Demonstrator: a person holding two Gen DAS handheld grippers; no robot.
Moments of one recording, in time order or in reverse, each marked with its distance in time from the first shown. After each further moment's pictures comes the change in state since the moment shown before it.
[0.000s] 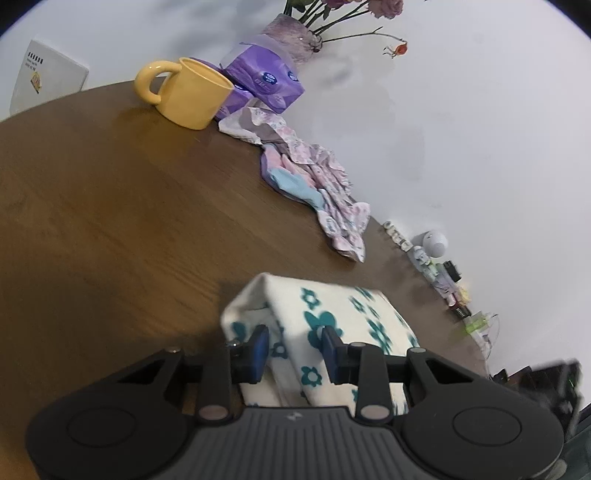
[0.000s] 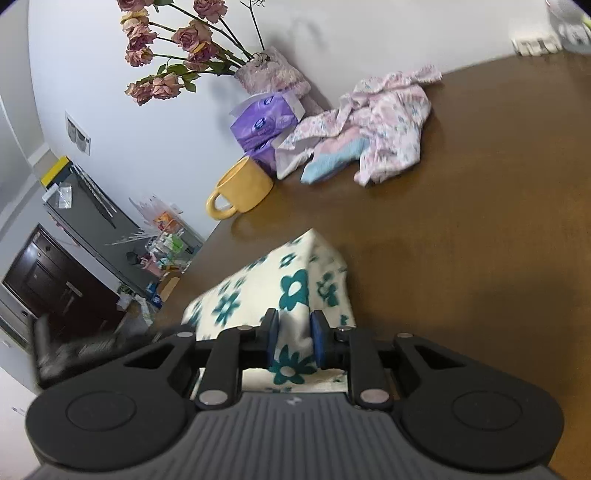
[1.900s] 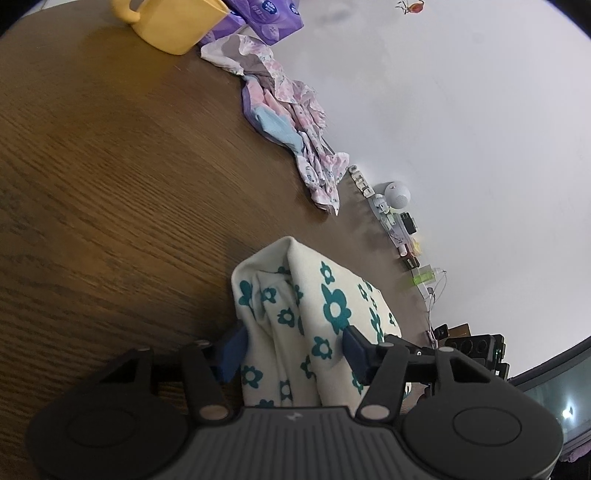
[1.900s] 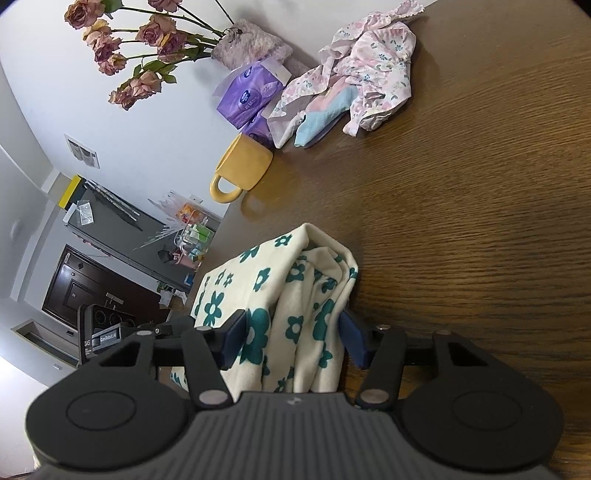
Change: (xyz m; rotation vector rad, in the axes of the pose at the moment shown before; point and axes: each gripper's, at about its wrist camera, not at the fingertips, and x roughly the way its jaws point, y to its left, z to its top) left arm 0.033 0.047 0.031 -0.070 0.267 -0.223; right arm 0.034 -0.037 0.010 0.168 0.108 0.123
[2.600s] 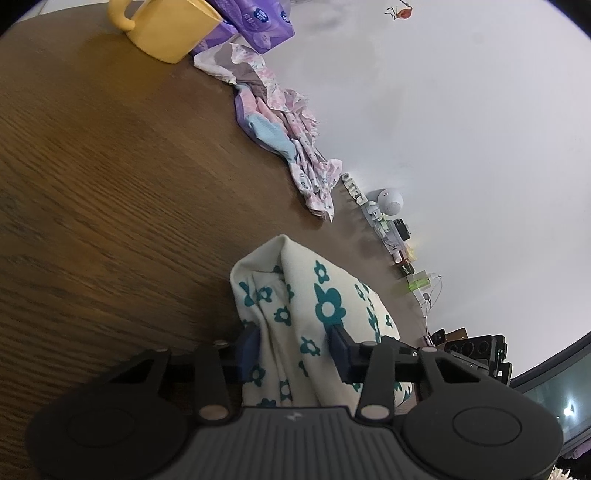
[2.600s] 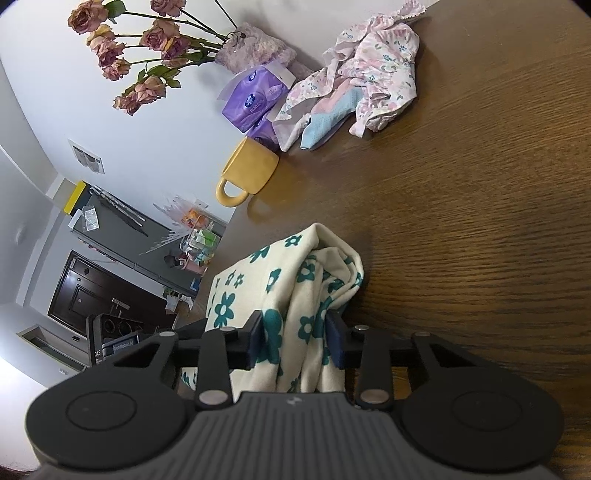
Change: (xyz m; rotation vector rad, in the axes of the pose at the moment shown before) left arm 0.002 0.002 -0.006 0.027 -0.045 -0.024; right arm 0.001 0.003 -0.002 0.013 -0.020 0.021
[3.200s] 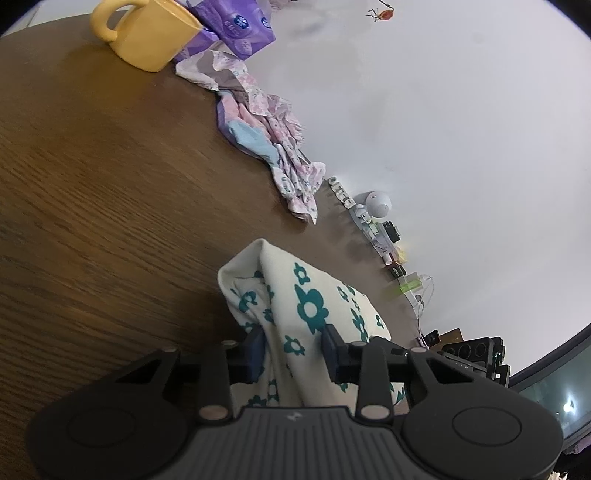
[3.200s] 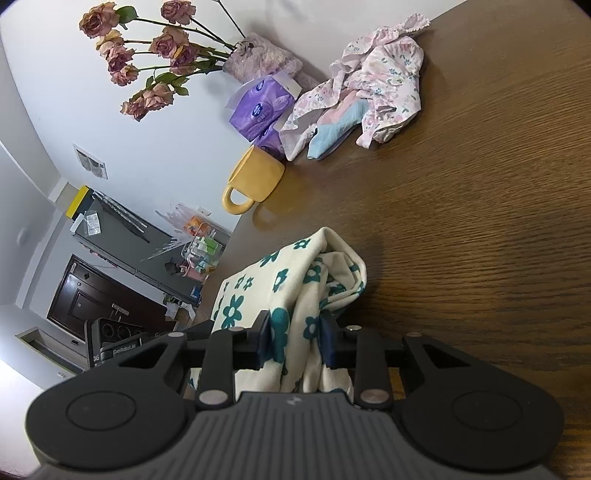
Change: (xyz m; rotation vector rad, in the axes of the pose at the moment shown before) left arm 0.001 -0.014 -0.007 0.033 -0.020 -0.017; right arm -0.012 0.008 -0.005 -0.014 -0.037 -0.003
